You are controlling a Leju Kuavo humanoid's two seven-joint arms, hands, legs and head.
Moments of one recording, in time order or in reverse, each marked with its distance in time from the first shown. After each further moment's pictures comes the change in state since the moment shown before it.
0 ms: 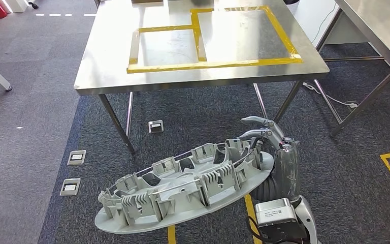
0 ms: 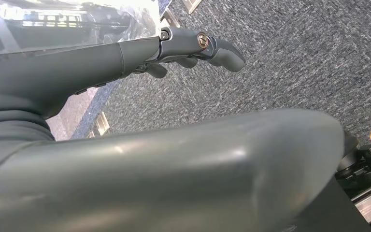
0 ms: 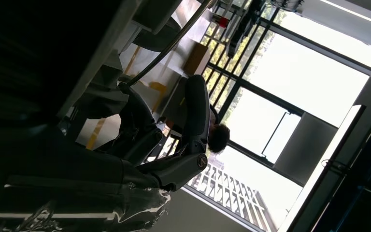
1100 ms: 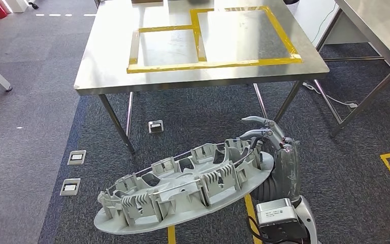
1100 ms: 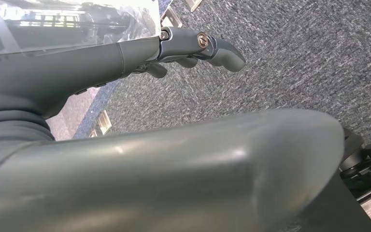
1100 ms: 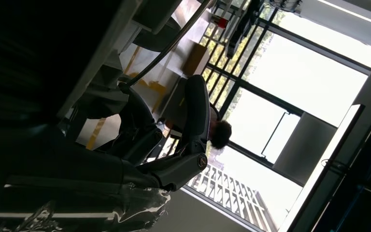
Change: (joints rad) left arm 0.002 0.000 0.000 0.000 0.005 -0.003 0.008; right arm 0.000 0.000 0.000 0.000 -0.010 -0.002 -0.006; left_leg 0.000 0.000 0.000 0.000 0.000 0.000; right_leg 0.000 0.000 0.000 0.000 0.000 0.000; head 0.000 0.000
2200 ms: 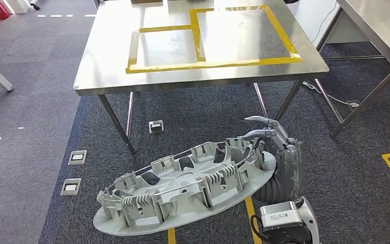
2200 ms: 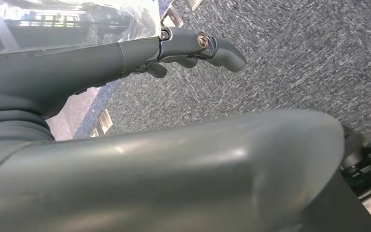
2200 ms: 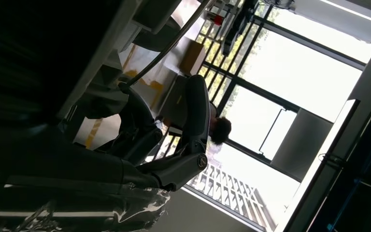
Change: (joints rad) left arm 0.002 0.000 0.000 0.000 0.001 0.000 -0.001; right arm 0.004 0.000 -0.004 -0.012 -0.001 -0.008 -0.009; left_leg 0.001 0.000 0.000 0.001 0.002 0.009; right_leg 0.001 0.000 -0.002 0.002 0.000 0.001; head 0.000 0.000
